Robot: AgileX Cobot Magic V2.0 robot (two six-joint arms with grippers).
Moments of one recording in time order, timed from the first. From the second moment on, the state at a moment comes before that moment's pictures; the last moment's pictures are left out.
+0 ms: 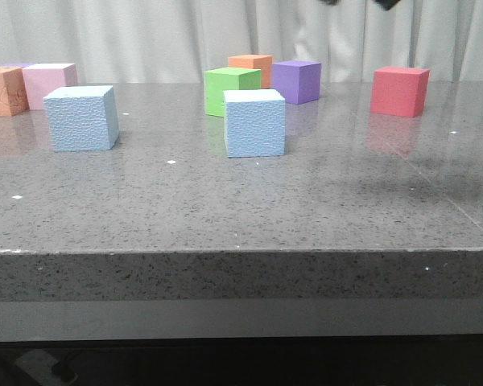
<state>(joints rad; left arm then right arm) -0.03 0.29 -0.73 0.00 0.67 0.03 0.40 1.37 -1.37 0.27 1.00 -0.22</state>
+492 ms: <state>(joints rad) -0.03 0.29 -0.73 0.00 0.67 0.03 0.40 0.84 -0.97 0.28 0.90 -0.26</state>
